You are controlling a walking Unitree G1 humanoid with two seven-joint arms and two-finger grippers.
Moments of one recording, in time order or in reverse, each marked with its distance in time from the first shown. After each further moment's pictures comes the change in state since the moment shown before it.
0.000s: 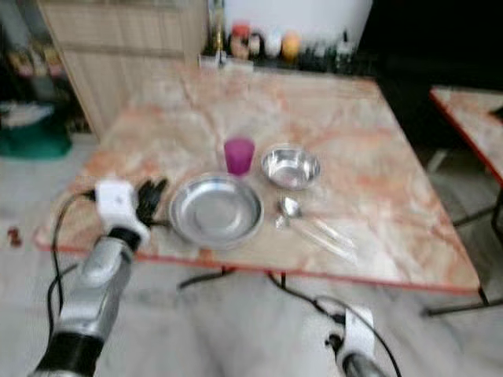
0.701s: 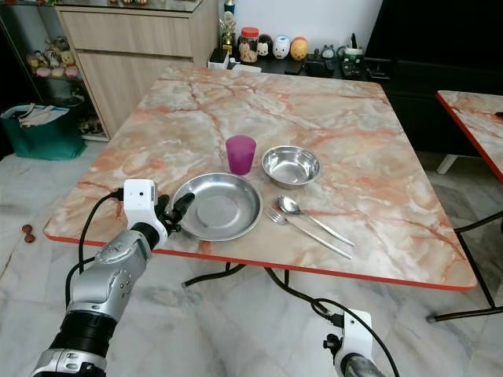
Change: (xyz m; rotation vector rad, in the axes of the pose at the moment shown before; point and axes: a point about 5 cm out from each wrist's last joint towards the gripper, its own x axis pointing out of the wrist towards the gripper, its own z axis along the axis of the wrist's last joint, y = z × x) left arm 0.023 -0.016 -0.017 -0.172 0.257 0.051; right arm -0.001 0.001 -0.005 -0.002 0.013 0.007
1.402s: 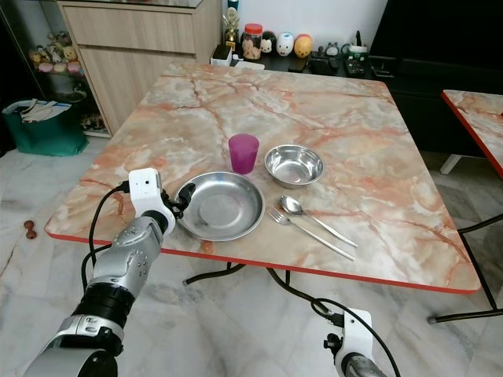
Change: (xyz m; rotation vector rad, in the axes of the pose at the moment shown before) left arm 0.024 -0.003 0.008 -0.039 -0.054 0.132; right arm 0.000 -0.001 0.001 -0.014 -0.001 0.002
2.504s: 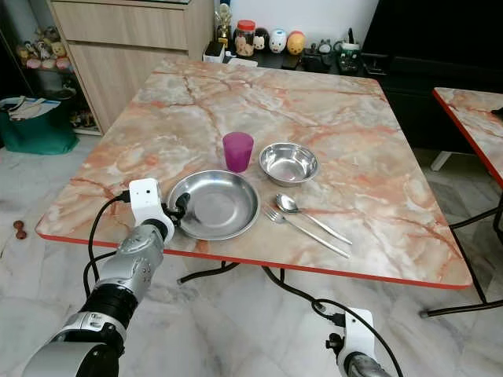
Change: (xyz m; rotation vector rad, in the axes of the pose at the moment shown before) left arm 0.002 0.010 -0.023 0.029 0.091 0.068; right arm 0.000 -0.004 0.001 -0.031 0.000 -0.004
